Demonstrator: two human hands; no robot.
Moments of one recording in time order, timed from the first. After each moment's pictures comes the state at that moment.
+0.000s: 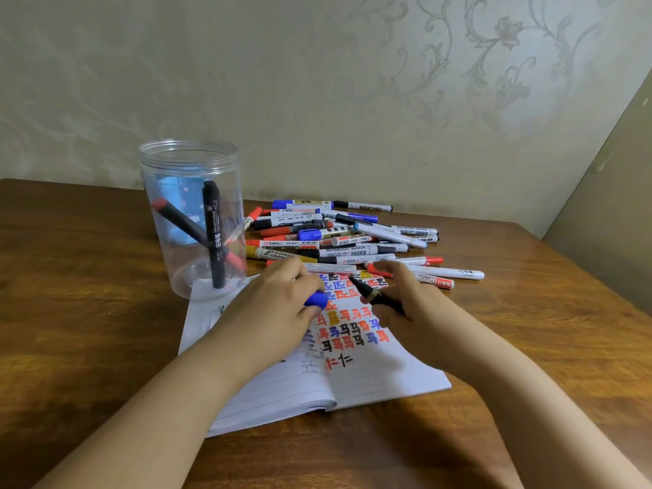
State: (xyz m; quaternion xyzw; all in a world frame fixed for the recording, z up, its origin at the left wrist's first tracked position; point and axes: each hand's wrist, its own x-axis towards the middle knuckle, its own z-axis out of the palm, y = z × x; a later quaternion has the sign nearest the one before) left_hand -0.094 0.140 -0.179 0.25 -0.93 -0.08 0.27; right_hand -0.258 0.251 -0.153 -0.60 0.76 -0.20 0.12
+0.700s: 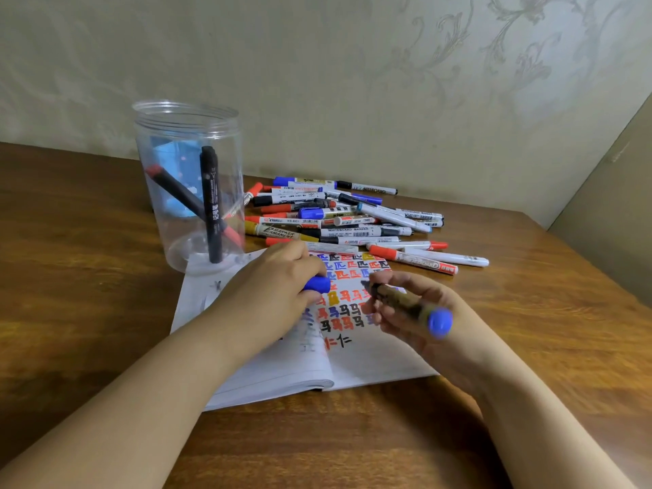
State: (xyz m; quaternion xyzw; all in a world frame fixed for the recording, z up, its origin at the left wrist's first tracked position) left_hand -0.095 0.141 -0.184 0.27 -0.92 -0.12 0.25; right_hand -0.258 0.270 -0.172 -0.41 0.56 -0.56 0.45
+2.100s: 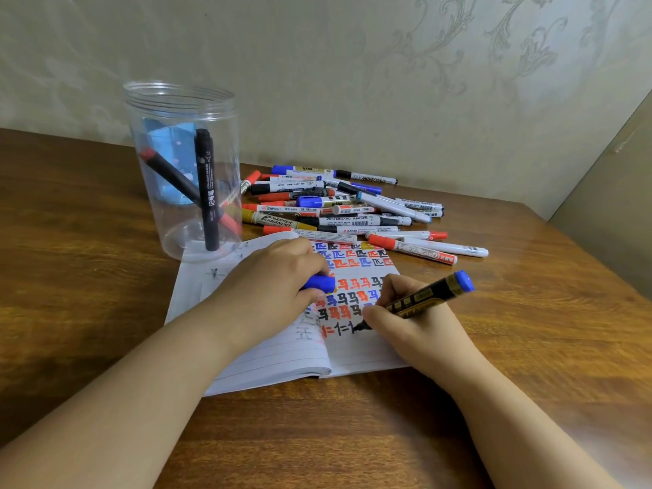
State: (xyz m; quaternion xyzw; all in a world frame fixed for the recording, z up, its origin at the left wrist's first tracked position) left_hand -0.095 0.143 -0.188 0.24 -0.94 -0.11 0.22; right_hand -0.248 0.267 -0.193 -0.52 0.71 -0.42 0.19
